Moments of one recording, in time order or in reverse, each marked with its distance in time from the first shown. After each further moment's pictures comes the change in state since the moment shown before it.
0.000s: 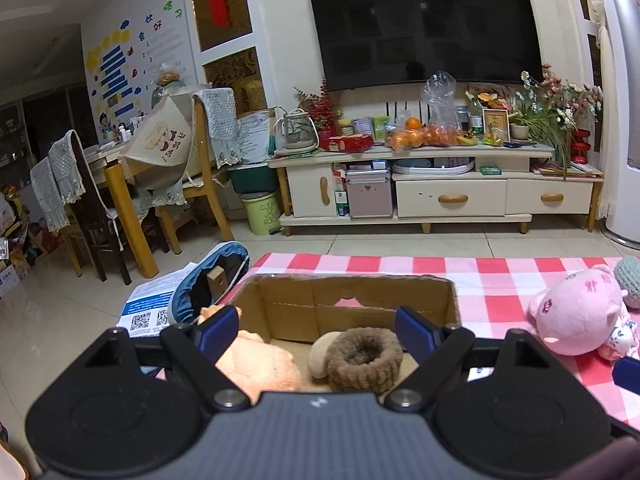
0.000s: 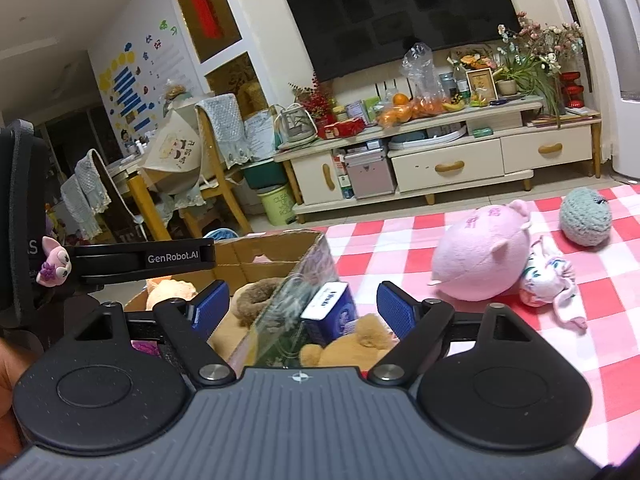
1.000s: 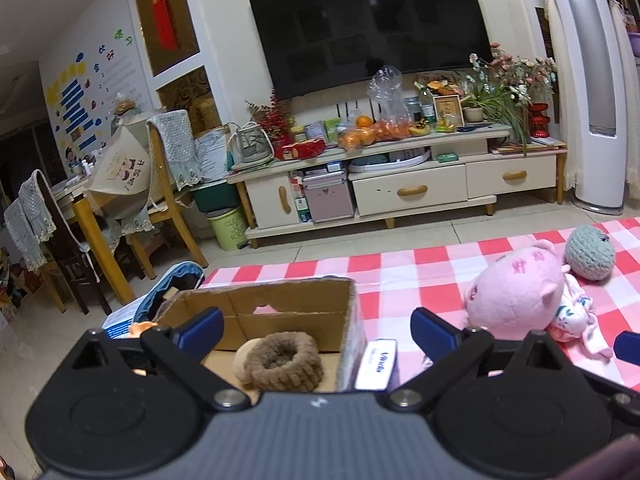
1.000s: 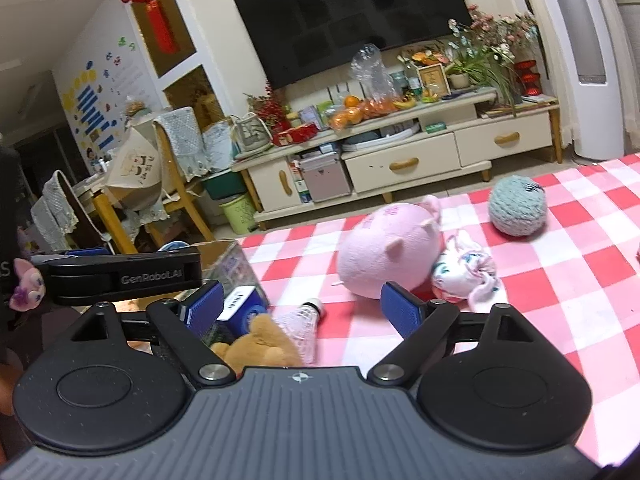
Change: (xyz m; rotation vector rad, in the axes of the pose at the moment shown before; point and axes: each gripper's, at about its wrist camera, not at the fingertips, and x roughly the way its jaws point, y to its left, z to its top) left arm -0.018 -0.071 -0.003 0.124 -0.023 -0.064; right arm -0.006 -0.010 -0.008 0.086 -0.020 -0.111
